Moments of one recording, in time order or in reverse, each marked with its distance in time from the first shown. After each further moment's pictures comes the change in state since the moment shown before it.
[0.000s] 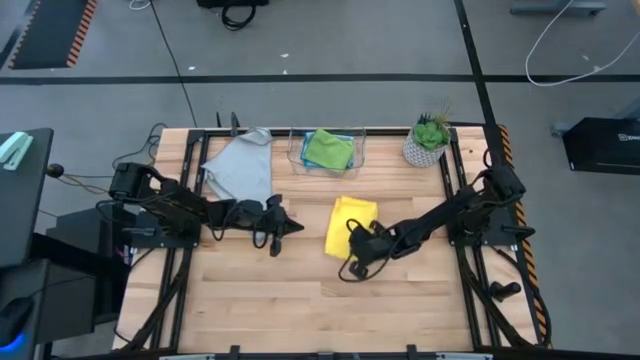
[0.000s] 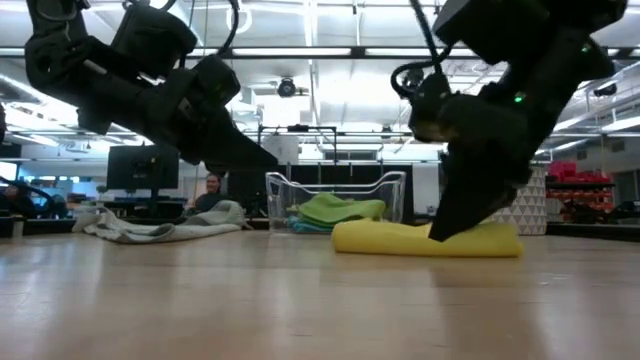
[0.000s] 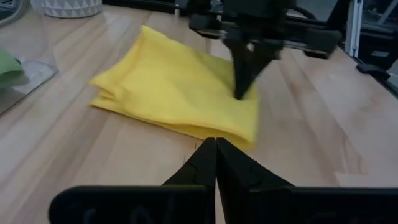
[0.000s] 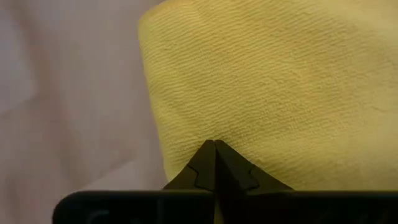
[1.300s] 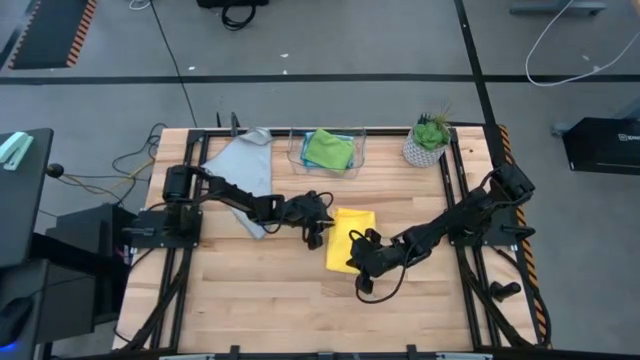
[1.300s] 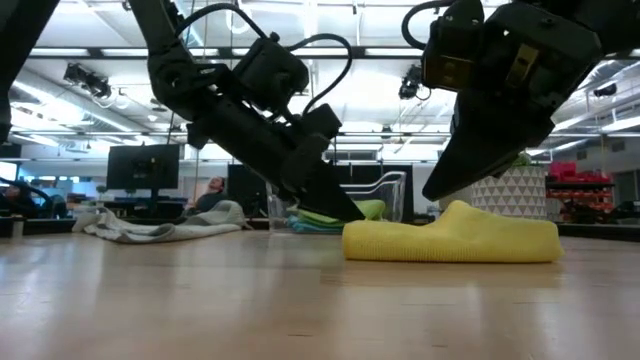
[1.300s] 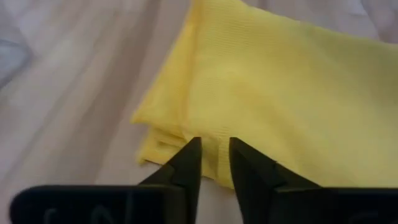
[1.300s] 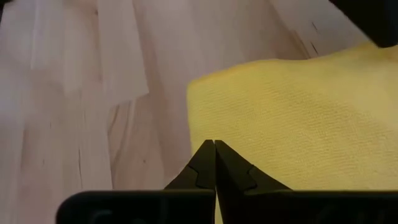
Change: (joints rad) left arm 0.078 0.396 0.502 -0.335 -0.005 0.049; right arm 0.107 -0.065 -0.001 0.121 0.022 -0.135
